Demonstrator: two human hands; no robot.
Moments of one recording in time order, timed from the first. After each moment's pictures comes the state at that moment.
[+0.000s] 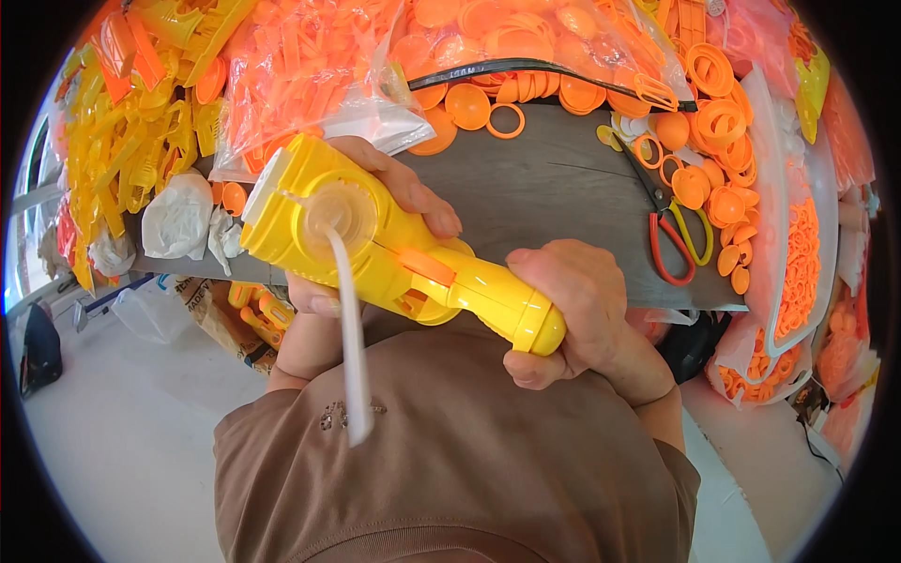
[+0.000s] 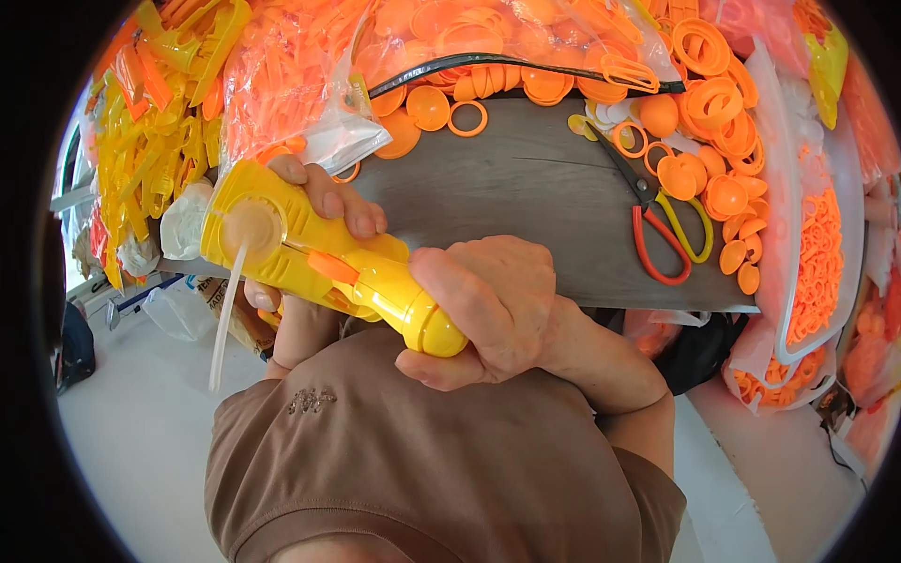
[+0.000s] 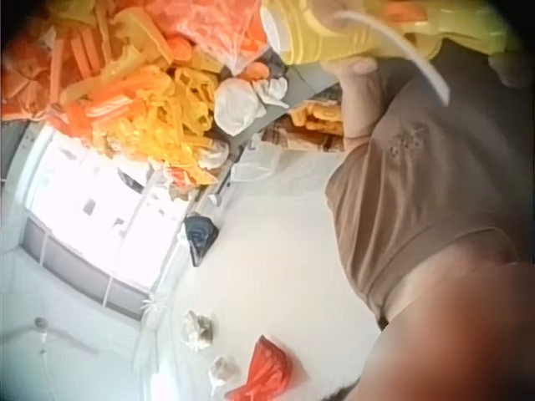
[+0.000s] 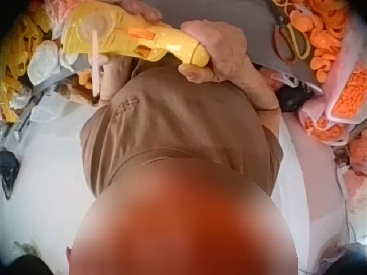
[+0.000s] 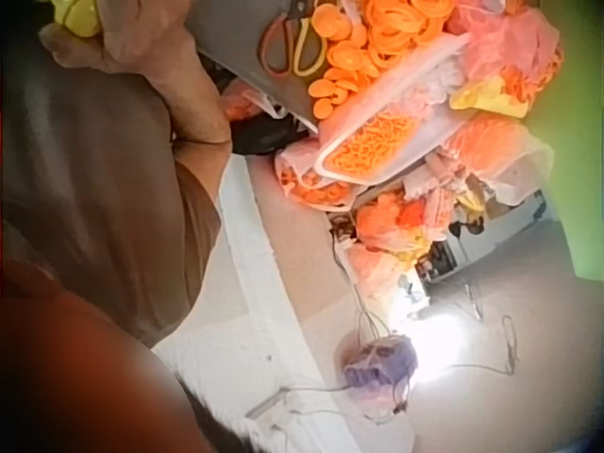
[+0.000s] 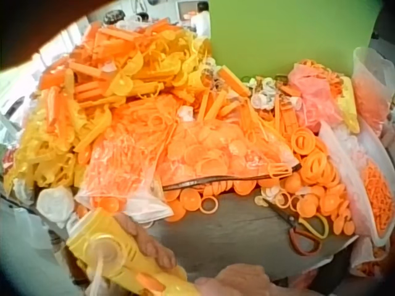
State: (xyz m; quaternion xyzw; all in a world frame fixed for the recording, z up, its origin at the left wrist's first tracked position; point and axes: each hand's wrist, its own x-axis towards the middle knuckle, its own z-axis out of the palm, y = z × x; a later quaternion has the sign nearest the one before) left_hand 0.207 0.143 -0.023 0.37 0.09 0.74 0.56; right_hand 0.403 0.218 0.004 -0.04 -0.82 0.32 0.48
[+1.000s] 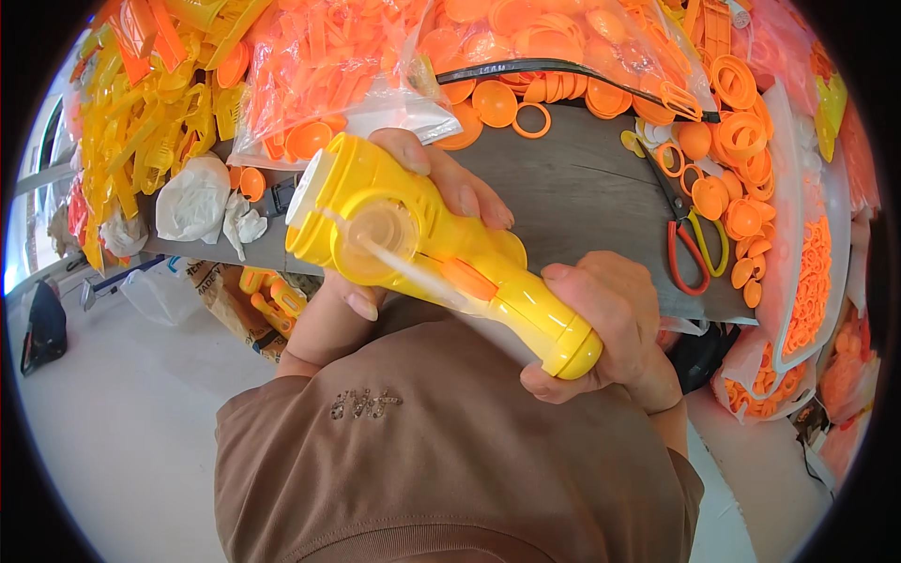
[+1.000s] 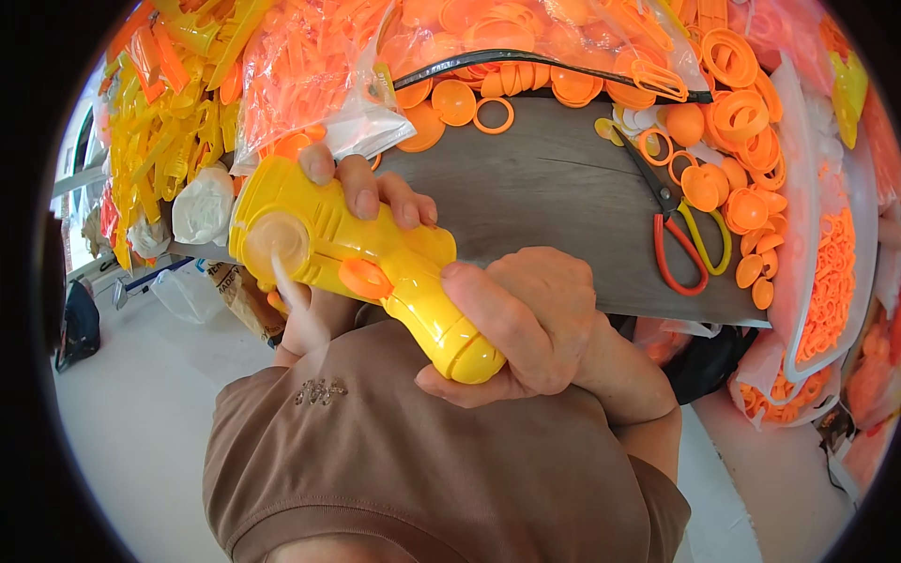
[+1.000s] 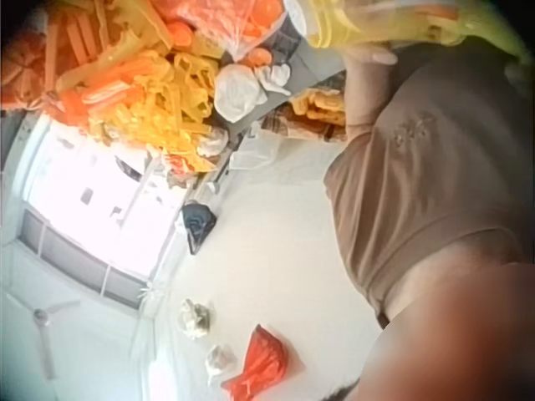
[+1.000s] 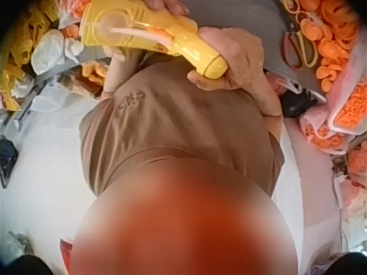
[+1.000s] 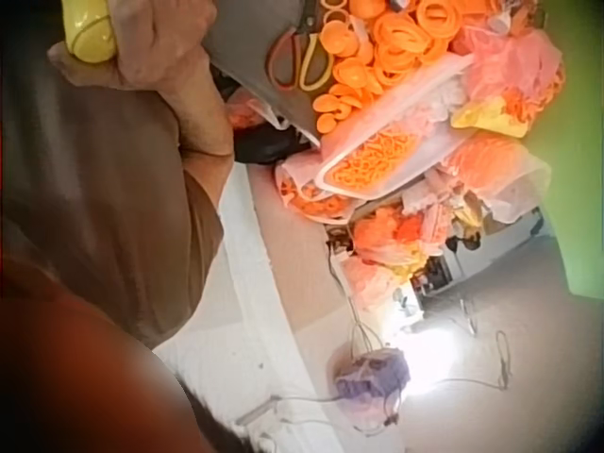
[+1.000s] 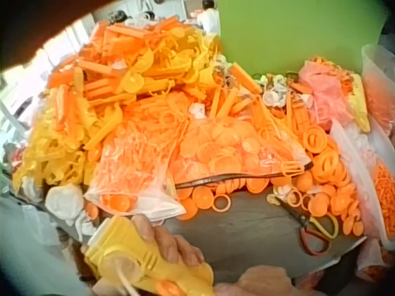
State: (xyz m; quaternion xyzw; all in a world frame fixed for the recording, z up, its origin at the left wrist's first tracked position) left_hand 0.217 0.157 -0.035 0.40 0.03 0.73 0.56; right_hand 0.409 0.222 0.011 -0.01 -0.82 0.31 0.47
